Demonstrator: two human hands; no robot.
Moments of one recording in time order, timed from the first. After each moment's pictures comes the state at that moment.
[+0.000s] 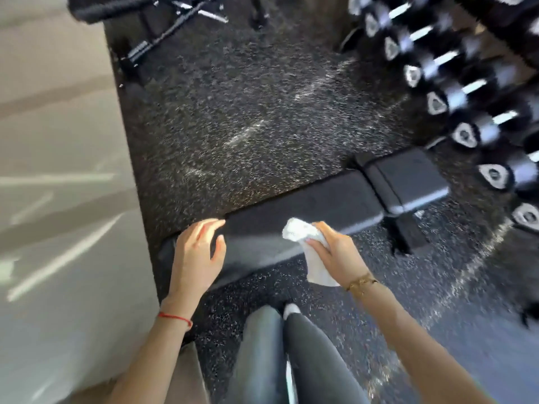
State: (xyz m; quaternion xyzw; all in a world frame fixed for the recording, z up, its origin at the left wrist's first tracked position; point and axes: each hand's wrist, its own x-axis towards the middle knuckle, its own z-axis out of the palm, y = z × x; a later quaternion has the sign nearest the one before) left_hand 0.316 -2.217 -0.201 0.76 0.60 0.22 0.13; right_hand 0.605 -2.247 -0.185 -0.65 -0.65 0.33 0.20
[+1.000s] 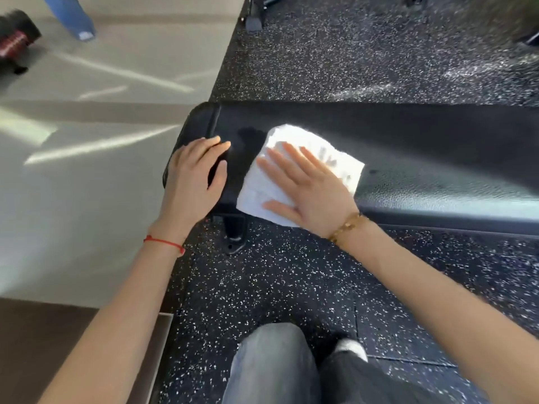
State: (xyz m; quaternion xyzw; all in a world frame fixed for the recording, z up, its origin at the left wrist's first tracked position) left_hand 0.154 -2.273 -0.641 0.66 0.70 0.26 -0.09; right_hand 0.394 -2.207 -0.635 -0.28 -0.95 -0.09 0.12
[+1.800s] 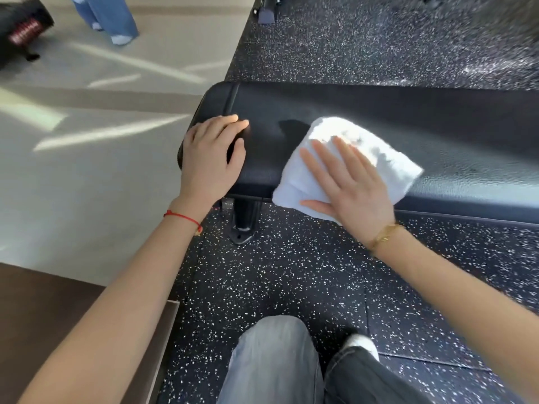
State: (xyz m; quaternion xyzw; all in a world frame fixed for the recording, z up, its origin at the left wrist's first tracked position) left_hand 0.154 -2.268 -0.650 0.64 0.70 0.28 -0.13; right_hand 0.423 -2.221 -0.669 -0.31 -0.88 -0.30 0.21
